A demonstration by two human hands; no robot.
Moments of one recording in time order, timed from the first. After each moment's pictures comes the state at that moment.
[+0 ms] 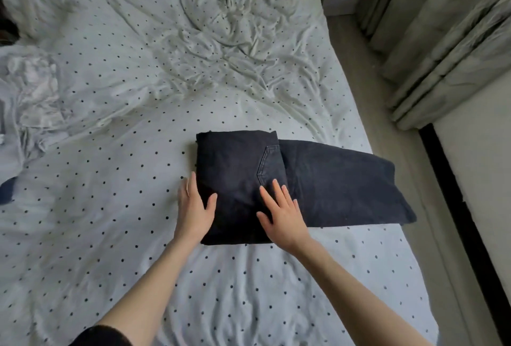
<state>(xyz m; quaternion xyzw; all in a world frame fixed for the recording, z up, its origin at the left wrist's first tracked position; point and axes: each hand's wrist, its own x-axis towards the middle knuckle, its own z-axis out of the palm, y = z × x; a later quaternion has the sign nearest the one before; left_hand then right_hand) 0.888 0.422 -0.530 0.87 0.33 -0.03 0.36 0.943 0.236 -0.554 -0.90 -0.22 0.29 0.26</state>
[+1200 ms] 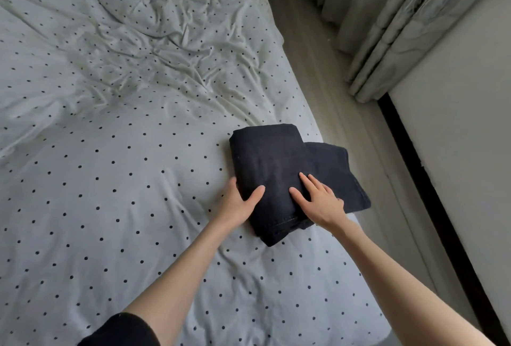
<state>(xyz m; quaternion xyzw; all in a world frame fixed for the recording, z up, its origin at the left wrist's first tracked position) 1.002 0.266 -0.567 0.77 0.29 -0.22 0.53 1.041 0.071 -0.596 -0.91 0.02 0.35 0.22</state>
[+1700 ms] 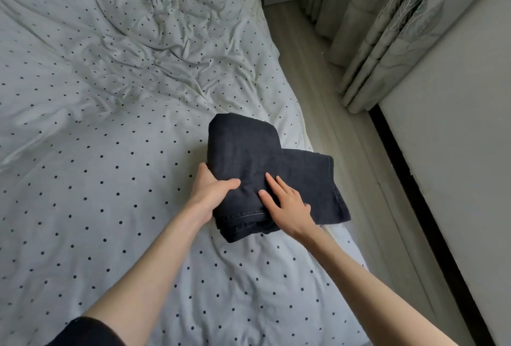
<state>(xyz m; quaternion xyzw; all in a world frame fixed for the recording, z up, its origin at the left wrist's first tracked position) 1.029 0.287 -0.514 0.71 0.38 -0.14 0.57 1.020 0.113 -0.544 -0.87 0.00 0.34 0.35</state>
